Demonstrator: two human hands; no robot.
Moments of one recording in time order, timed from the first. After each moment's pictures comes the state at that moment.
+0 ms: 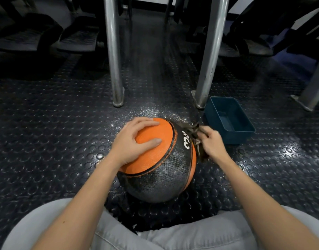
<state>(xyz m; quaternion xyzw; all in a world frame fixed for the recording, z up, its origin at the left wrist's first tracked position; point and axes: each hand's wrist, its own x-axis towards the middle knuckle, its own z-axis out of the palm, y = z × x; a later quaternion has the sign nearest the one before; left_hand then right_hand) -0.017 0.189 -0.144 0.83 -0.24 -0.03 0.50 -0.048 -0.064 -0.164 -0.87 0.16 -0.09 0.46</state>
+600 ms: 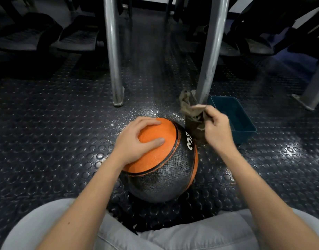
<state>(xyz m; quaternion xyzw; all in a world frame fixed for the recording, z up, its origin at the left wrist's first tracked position) -0.015 0.182 -0.146 0.83 -0.25 0.00 0.51 -0.055 -0.042 -0.115 -0.86 0.03 -0.22 0.46</state>
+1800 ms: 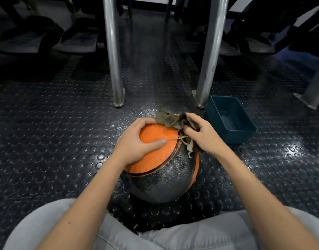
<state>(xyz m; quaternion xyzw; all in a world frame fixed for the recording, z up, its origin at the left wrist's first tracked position) -0.017 0.178 -0.142 0.83 -0.23 -0.04 0.51 -0.047 -0.040 -0.124 -0.87 -0.04 -0.06 0.48</state>
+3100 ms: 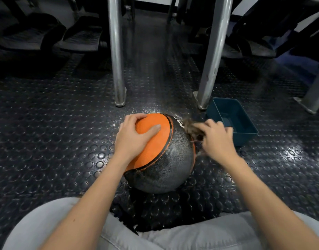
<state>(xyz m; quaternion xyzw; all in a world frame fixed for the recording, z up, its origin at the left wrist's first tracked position) -0.007 0.175 -0.151 0.84 -0.09 0.05 0.53 -0.066 -0.047 -0.129 -0.99 0.05 -0.10 0.08</state>
